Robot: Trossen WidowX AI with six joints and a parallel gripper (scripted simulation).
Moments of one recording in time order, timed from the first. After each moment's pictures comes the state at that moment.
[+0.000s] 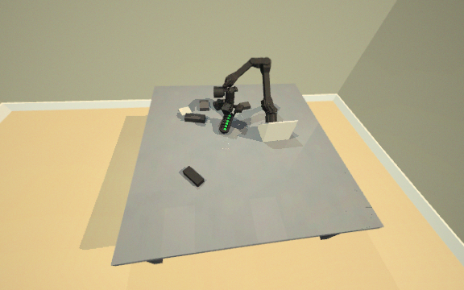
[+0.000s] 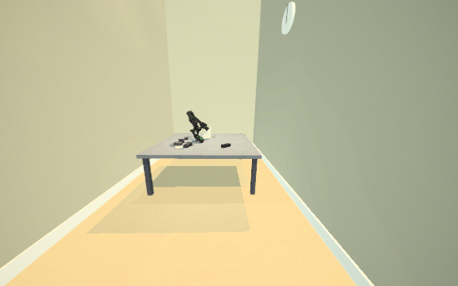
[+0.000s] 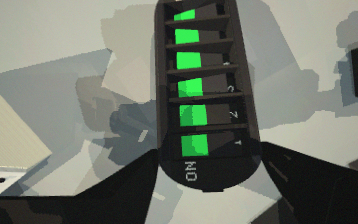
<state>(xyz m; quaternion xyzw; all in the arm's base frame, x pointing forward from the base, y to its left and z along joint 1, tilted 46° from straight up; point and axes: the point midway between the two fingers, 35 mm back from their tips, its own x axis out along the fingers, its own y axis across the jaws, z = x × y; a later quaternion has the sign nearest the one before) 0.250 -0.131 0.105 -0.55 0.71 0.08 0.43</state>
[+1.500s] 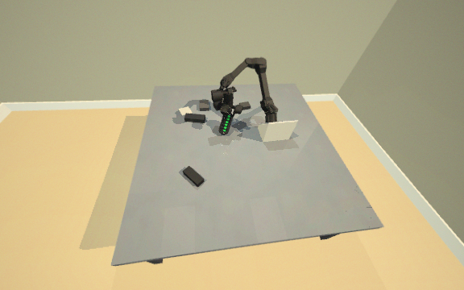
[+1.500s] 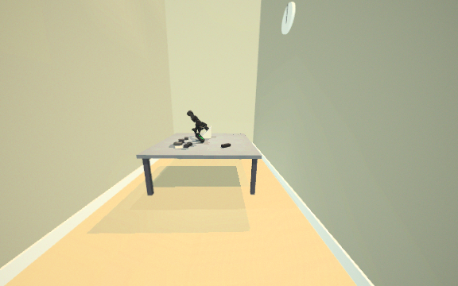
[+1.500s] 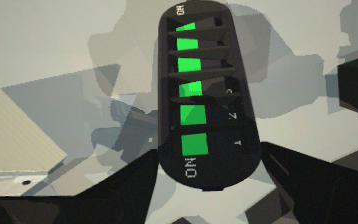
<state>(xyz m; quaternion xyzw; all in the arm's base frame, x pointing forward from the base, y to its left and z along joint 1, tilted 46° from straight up) 0.263 -0.102 0.099 -0.55 0.73 0.06 0.40</state>
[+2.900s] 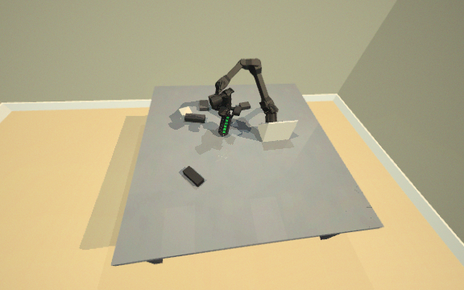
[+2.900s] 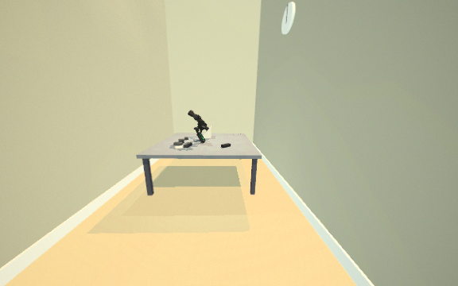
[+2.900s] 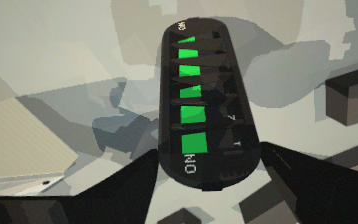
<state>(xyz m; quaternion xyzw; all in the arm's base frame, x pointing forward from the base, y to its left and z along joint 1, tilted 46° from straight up) 0.279 -0.074 0.090 -0.56 0.74 0.04 0.37</state>
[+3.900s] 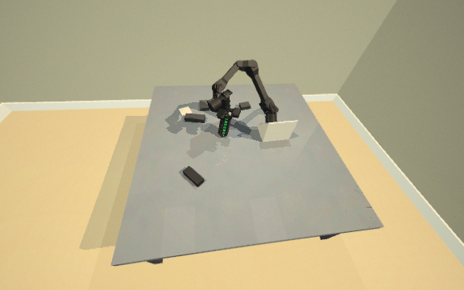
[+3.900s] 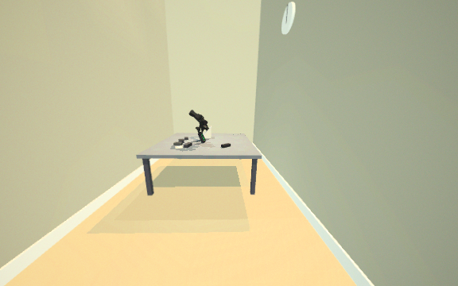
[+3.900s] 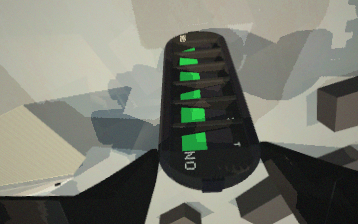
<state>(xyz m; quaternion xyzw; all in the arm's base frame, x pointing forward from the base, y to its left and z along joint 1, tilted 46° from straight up) 0.290 -0.054 0.080 -0.56 0.75 0.02 0.35</state>
